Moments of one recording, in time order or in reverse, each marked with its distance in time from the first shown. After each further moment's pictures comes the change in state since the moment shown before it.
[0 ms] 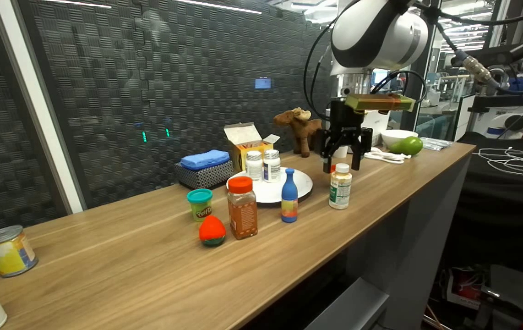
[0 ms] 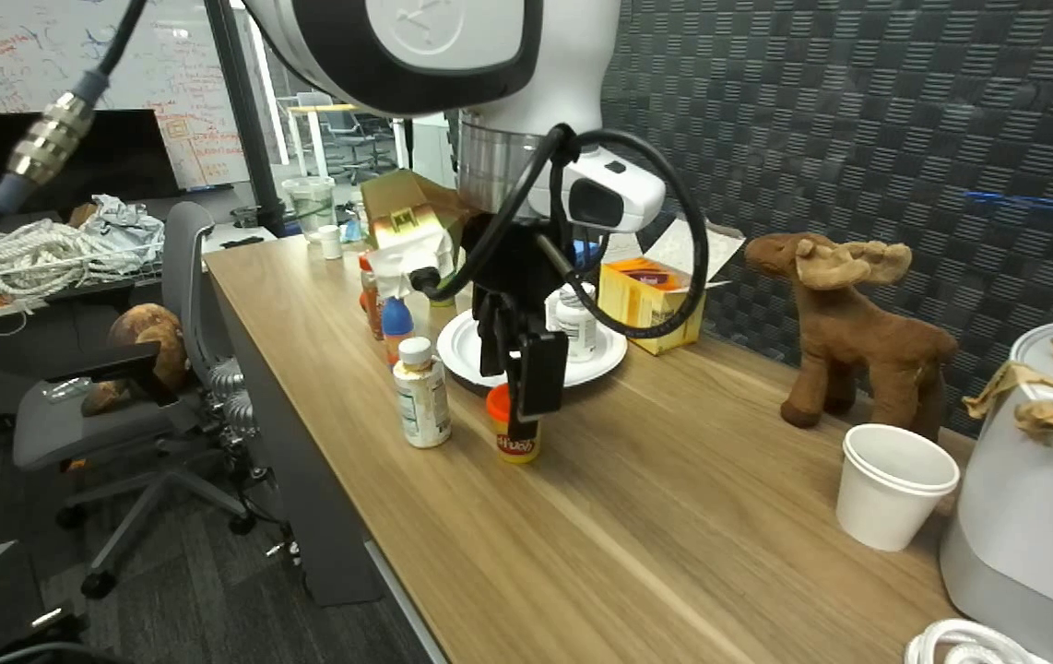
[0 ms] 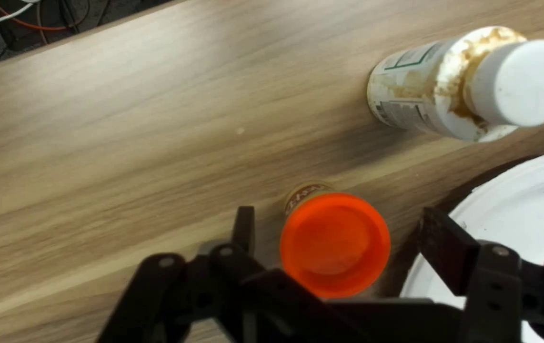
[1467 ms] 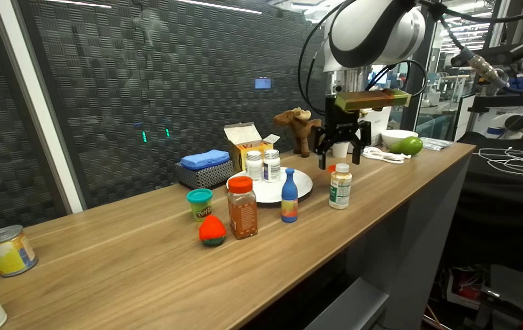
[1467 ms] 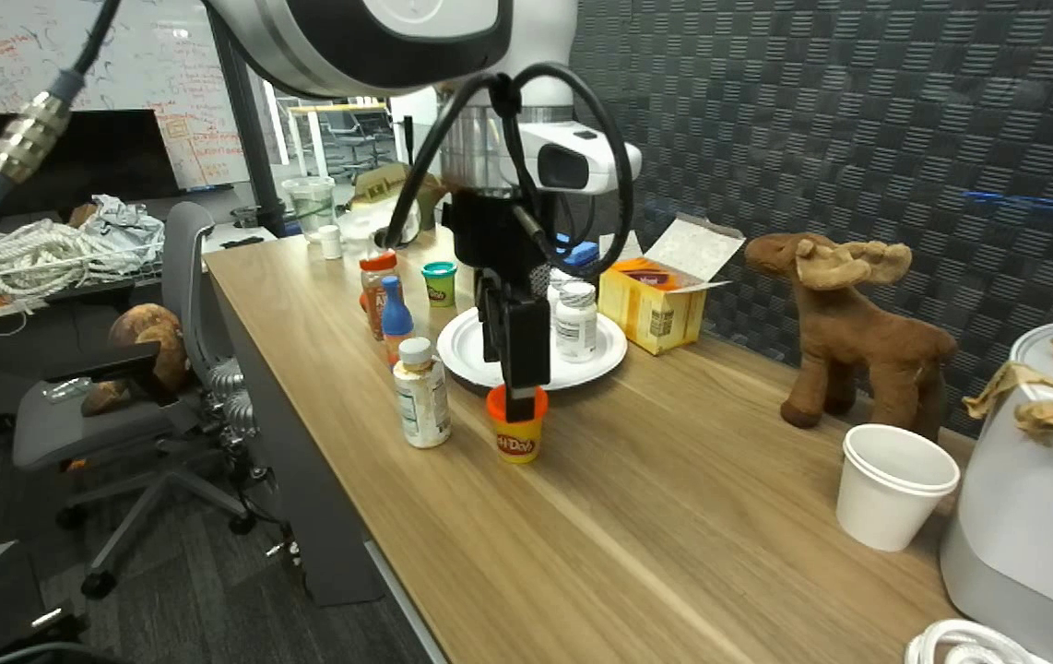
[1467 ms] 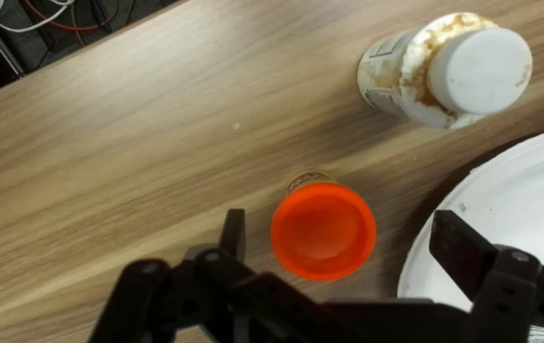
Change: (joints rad) arm 0.041 -0.021 0.004 -0.004 -0.127 0.015 0.203
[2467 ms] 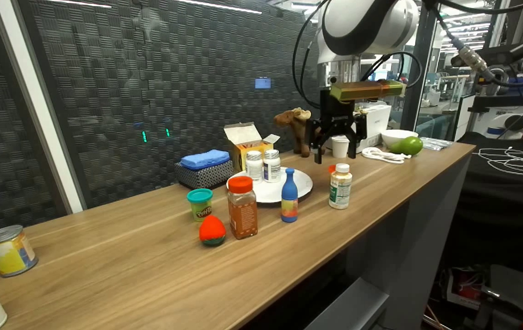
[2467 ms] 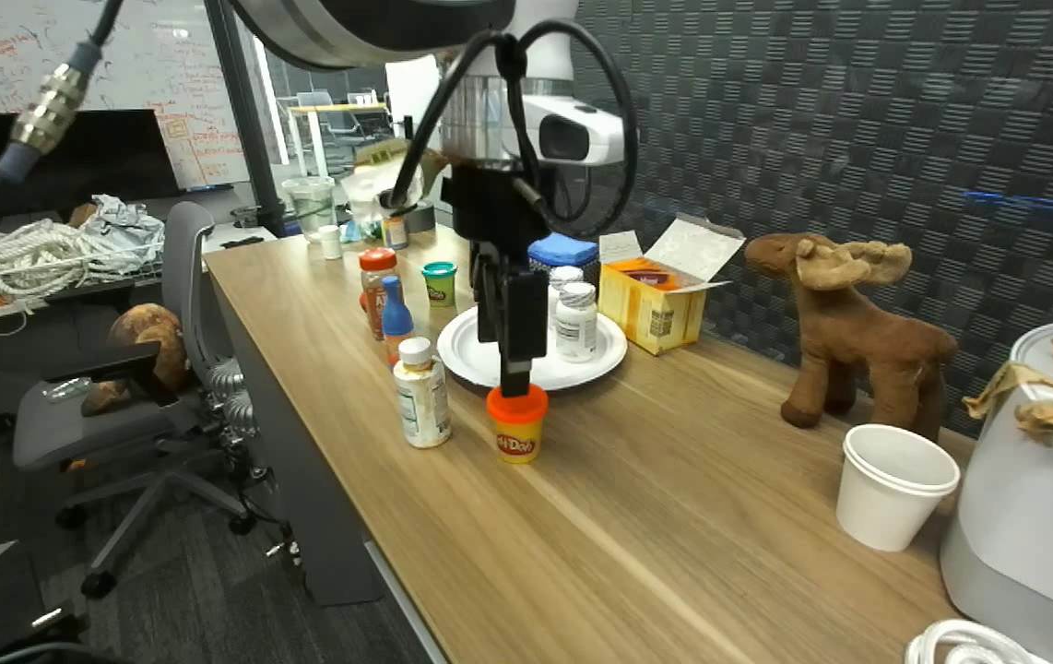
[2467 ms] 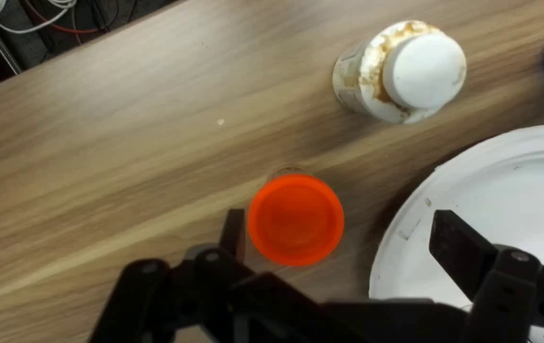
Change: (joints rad) arm 0.000 0.004 0.017 0.051 0.009 -0.072 -0.006
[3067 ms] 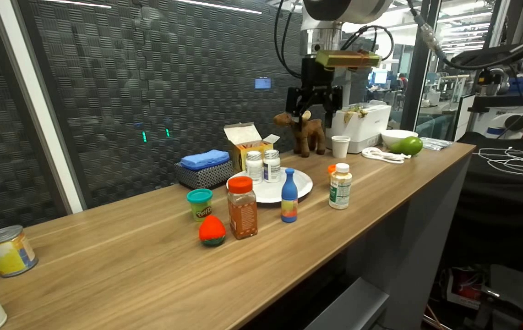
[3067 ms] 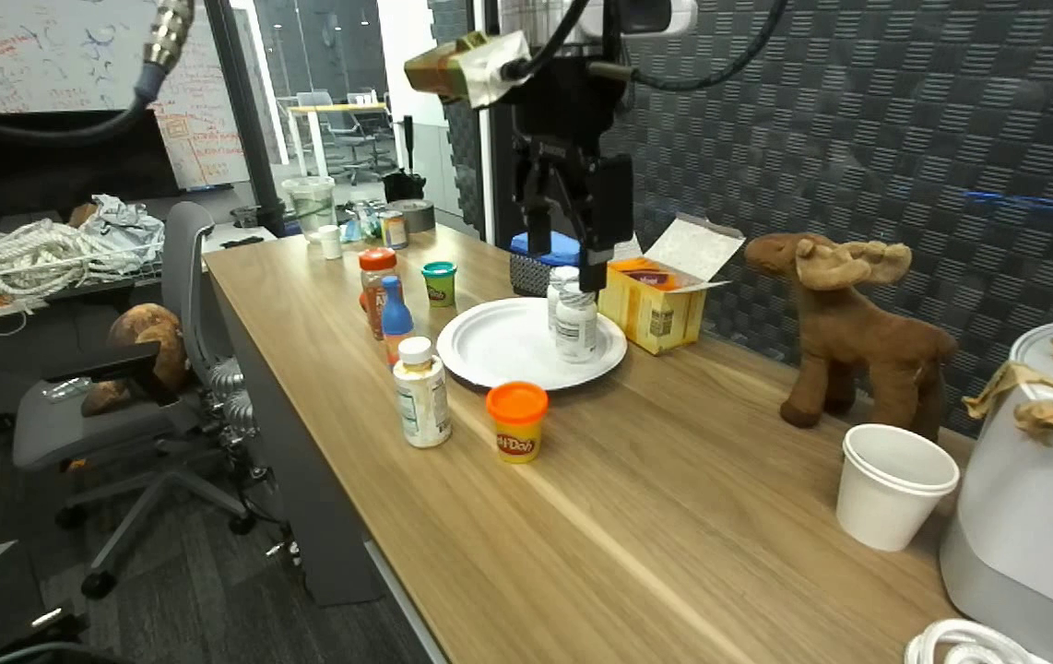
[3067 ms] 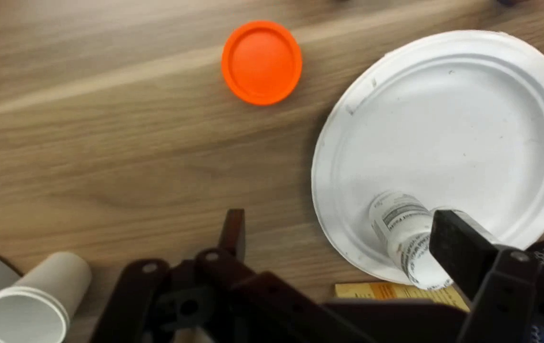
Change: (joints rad) arm 0.000 0.065 0.001 0.244 0.003 -0.079 -0.166
